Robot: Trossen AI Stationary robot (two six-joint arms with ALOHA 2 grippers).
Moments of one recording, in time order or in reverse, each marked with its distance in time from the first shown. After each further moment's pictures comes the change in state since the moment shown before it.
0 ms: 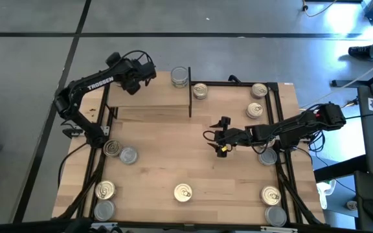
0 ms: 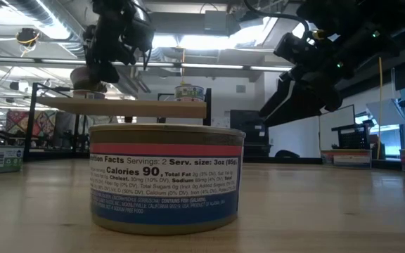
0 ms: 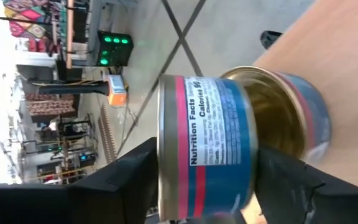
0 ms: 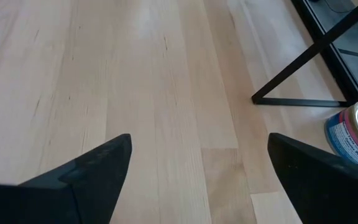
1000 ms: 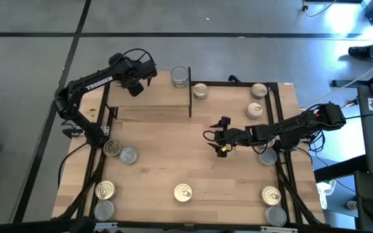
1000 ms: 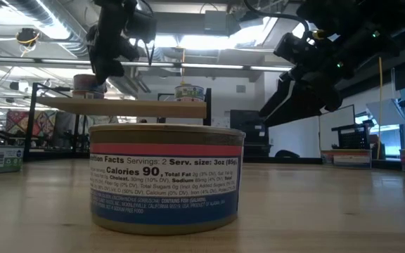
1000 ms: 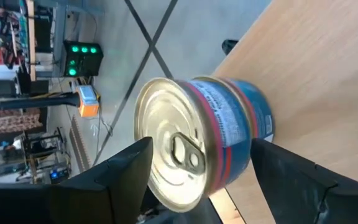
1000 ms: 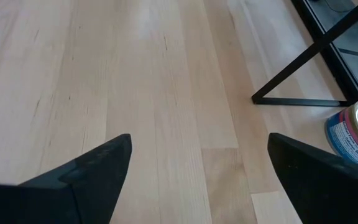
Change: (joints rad) left arm -0.028 0.000 0.064 -0.008 0.127 0.056; right arm 0.000 0.000 0.000 0.000 0.000 0.003
